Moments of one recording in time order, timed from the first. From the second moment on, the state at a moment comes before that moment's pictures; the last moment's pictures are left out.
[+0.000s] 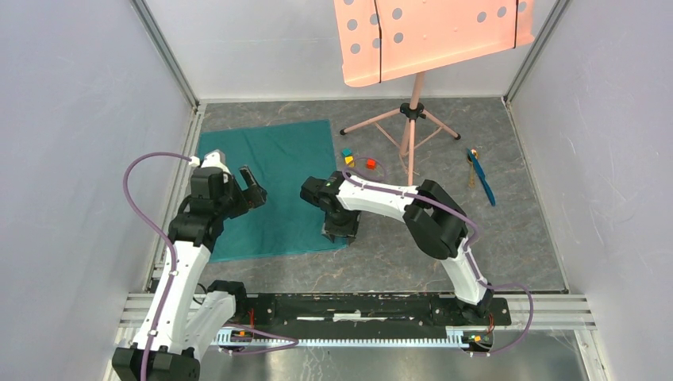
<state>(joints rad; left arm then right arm) -0.08 0.80 0.79 -0.65 0.00 -0.46 1.00 2.13 1.65 -1.09 0.15 1.23</state>
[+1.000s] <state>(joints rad) -0.11 0.82 0.80 -0.68 -0.08 -0.46 0.99 2.05 1.48 -0.92 0.13 1.28</state>
